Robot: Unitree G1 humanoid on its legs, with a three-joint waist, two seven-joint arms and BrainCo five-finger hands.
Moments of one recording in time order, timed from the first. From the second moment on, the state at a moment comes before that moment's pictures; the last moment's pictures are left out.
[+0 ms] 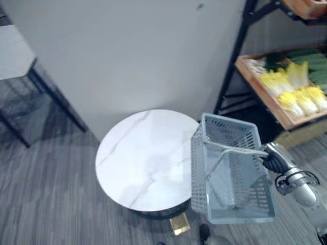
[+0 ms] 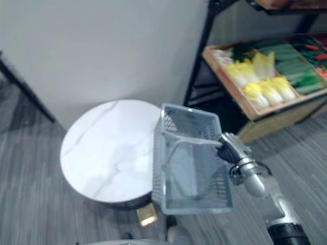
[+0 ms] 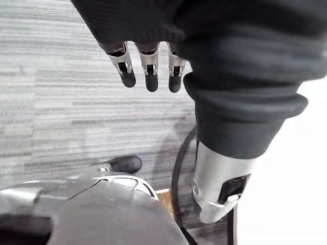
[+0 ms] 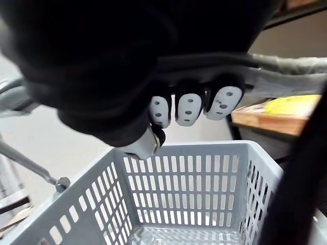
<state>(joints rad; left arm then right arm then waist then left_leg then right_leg) 0.21 0.15 0.16 1.04 -0.17 0.00 0.15 0.06 -0.62 -0.08 0.08 -0.51 -0.41 -0.05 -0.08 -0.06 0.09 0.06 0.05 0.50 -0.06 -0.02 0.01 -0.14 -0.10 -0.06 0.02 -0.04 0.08</state>
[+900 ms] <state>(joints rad) 0.23 0.08 0.21 1.10 -0.27 0.00 0.22 -0.04 -0.51 0.12 0.03 -0.47 -0.42 -0.04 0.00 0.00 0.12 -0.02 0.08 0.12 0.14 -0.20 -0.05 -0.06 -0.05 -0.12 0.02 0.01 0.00</state>
